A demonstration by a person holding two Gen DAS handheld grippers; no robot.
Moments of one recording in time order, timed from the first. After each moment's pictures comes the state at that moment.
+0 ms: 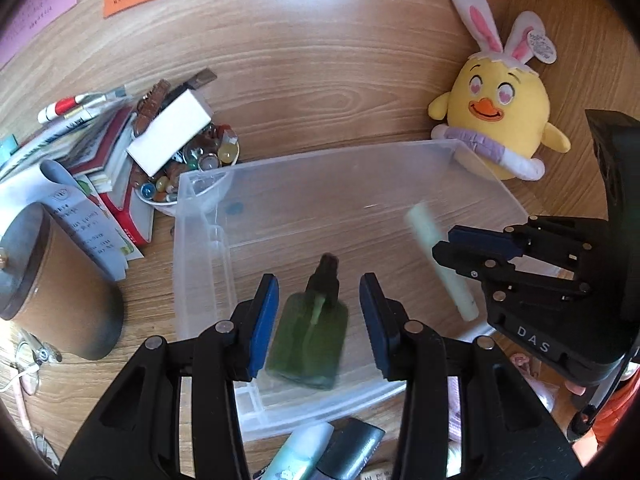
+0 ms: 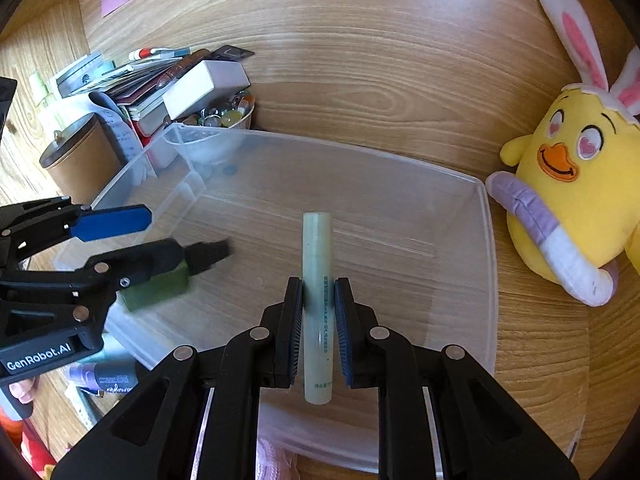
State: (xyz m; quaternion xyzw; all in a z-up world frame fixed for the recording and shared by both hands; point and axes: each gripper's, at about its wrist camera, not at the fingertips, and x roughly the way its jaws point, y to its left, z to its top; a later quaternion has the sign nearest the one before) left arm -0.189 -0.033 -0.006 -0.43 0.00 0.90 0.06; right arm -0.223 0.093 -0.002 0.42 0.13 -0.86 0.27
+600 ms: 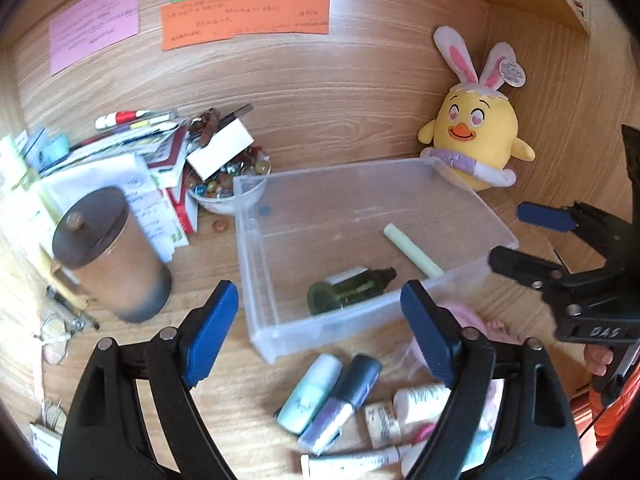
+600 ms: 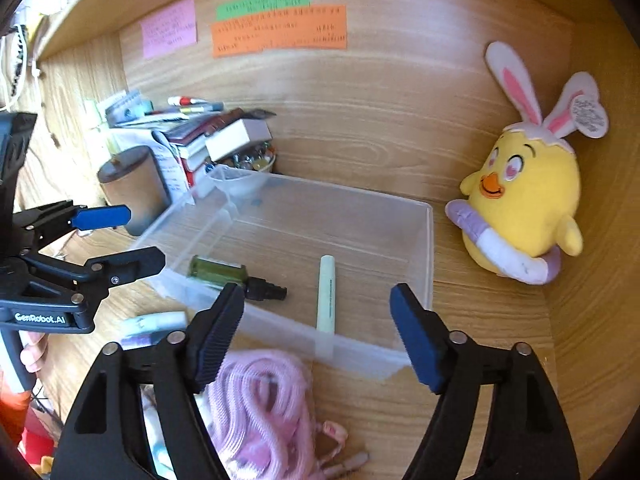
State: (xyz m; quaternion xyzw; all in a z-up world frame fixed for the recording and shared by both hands) left arm -0.120 -0.047 0.024 -0.38 -0.01 0.92 0.05; right arm -0.147 0.140 0.052 0.34 0.10 -0.89 0.28
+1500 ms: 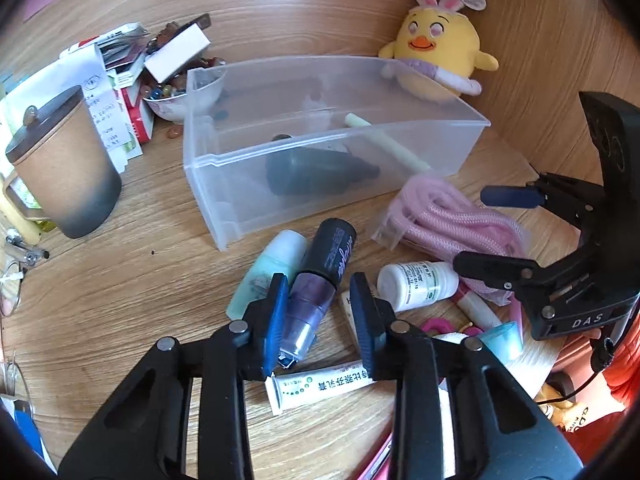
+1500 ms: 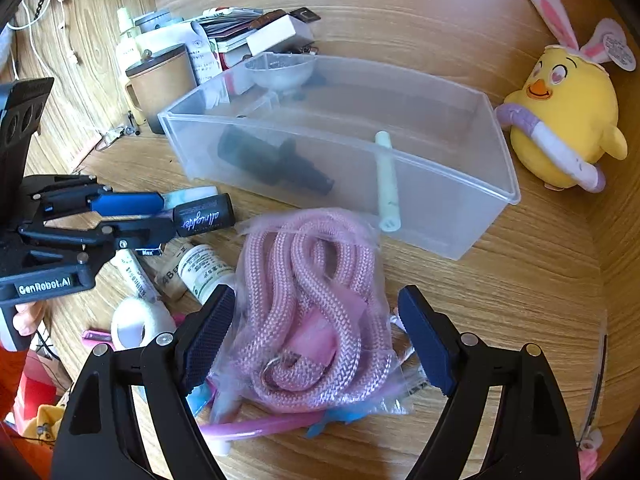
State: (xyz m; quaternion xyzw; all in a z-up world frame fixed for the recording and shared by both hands) left arm -0.077 -0.029 -0.042 -0.45 0.00 0.89 0.12; right arm -0.107 0.129 -0.024 0.43 0.14 -0.84 0.31
